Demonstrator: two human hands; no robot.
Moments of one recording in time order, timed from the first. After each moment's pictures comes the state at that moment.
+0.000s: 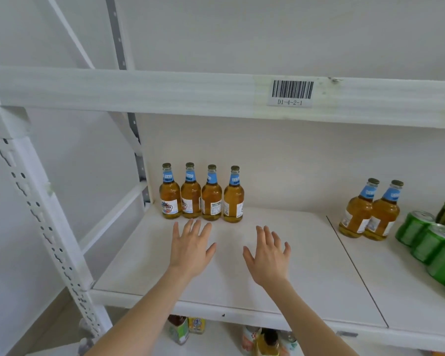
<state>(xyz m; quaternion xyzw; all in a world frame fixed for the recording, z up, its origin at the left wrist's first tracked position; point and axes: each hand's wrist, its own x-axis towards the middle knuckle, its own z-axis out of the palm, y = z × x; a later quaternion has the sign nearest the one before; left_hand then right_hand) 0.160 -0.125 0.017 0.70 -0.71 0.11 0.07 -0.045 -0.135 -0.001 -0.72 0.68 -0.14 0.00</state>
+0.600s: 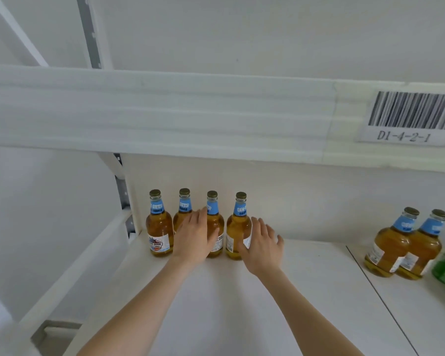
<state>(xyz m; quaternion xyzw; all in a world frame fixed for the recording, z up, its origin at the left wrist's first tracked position) 0.187 -0.283 0.039 0.66 -0.71 0.10 0.24 0.001 -0.290 0.017 -0.71 0.67 -0.21 0.00</state>
